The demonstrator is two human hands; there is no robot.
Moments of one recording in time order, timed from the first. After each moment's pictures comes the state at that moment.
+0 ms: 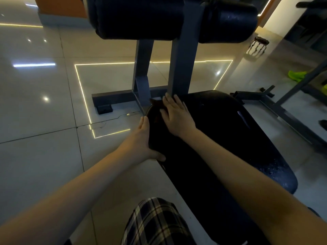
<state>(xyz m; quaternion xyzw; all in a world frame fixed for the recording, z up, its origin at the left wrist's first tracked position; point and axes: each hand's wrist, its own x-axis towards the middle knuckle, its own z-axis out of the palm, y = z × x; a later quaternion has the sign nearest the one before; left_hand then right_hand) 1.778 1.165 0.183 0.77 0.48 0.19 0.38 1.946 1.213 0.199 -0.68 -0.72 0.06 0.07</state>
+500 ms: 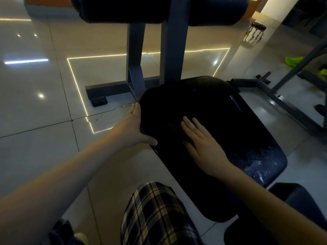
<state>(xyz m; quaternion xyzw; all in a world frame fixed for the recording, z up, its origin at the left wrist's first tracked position) 1.778 1.160 0.195 0.79 0.49 0.12 0.34 2.005 1.055 0.190 -0.65 -0.76 0.07 0.08</state>
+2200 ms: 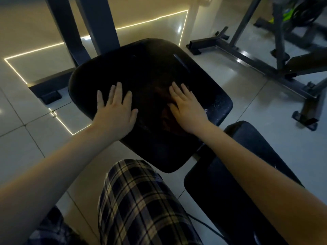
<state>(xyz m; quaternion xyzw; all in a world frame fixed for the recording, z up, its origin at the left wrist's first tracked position) 1.874 1.092 0.199 0.89 0.44 0.00 0.07 2.089 1.014 0.183 -0.76 -0.64 0.05 0.11</state>
